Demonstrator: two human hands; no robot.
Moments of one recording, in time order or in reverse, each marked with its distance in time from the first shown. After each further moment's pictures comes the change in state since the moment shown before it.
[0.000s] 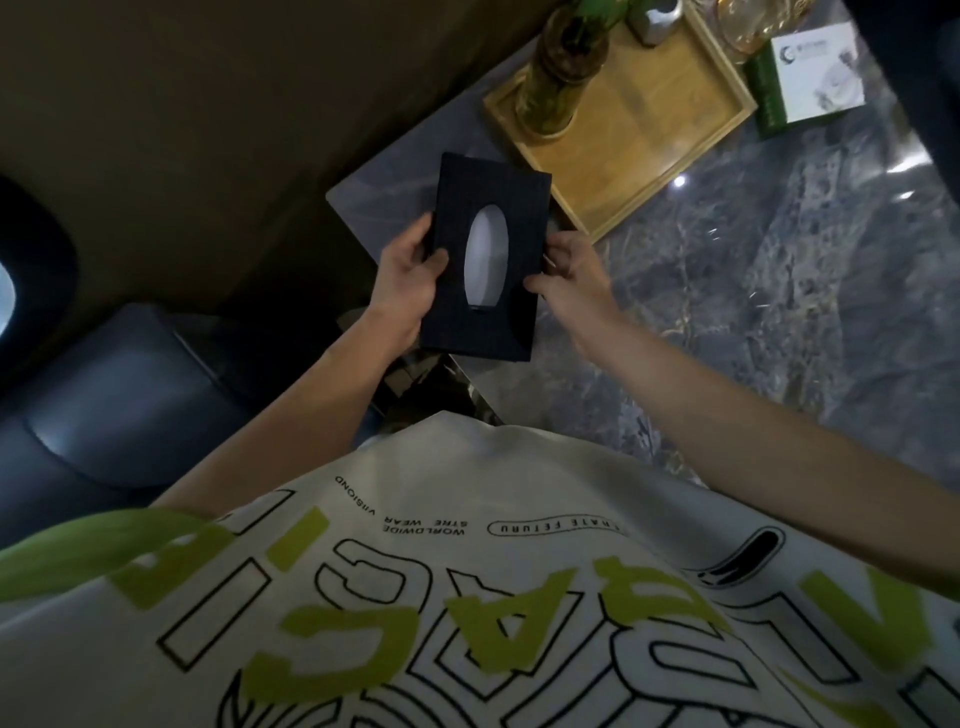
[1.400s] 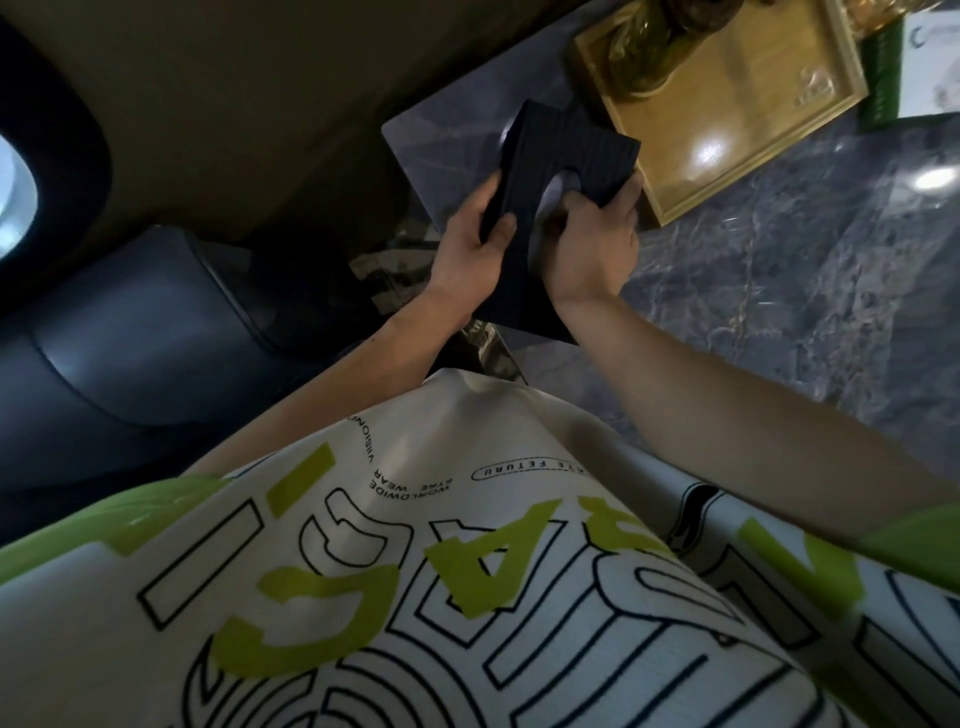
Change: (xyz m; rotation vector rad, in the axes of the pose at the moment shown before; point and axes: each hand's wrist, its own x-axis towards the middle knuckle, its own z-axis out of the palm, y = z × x) left_hand 0.005 -0.021 -0.009 0.155 -0.001 0.045; right_hand 0.027 -0.011 0.073 -0.543 0.446 -0.010
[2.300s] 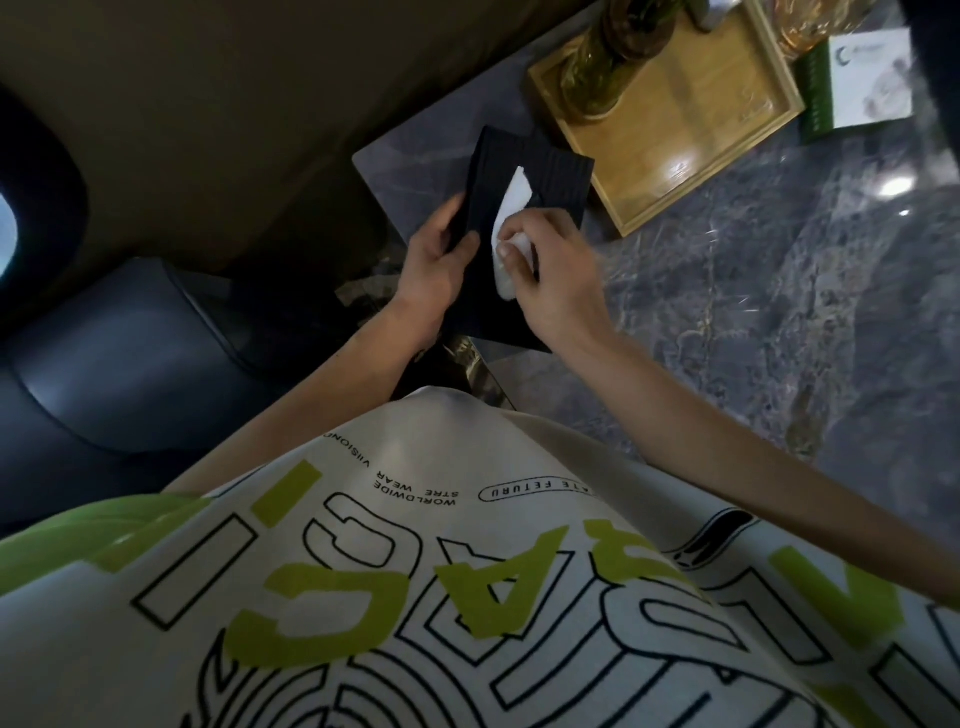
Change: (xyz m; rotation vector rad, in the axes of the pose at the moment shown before) left_hand -0.005 0.005 0.000 -0.230 -0.008 -0.056; right_hand -0.031 0.018 -0.042 -0.008 -0.203 -0.668
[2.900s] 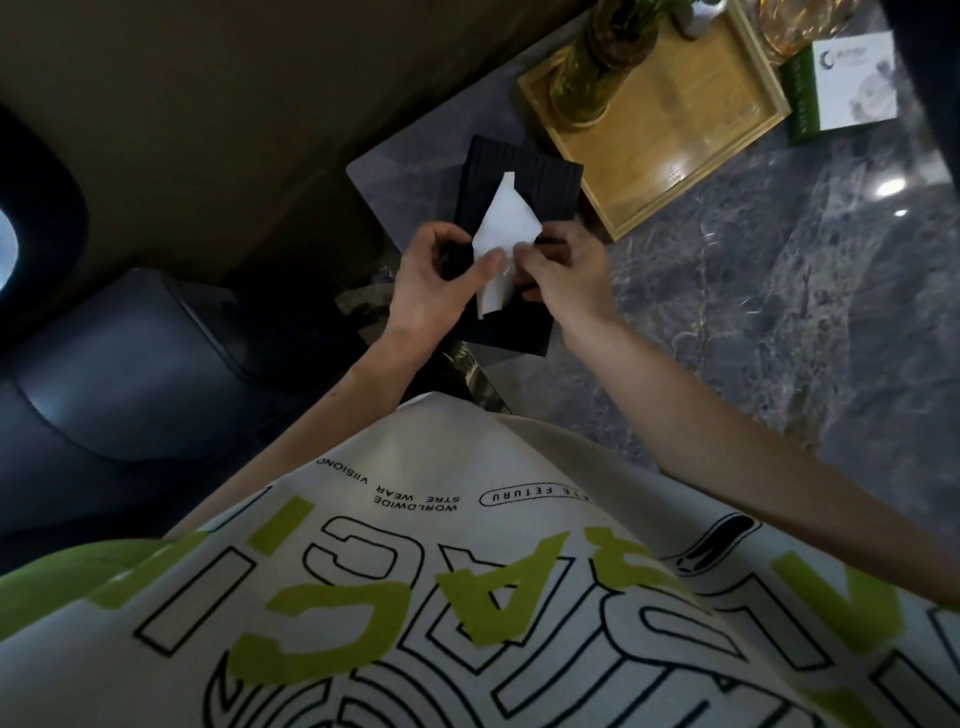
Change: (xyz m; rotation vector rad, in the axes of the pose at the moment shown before) left_hand -0.023 0.002 0.004 0.249 0.139 0.109; right_hand 0.011 0.007 -0.005 0.584 0.055 0.619
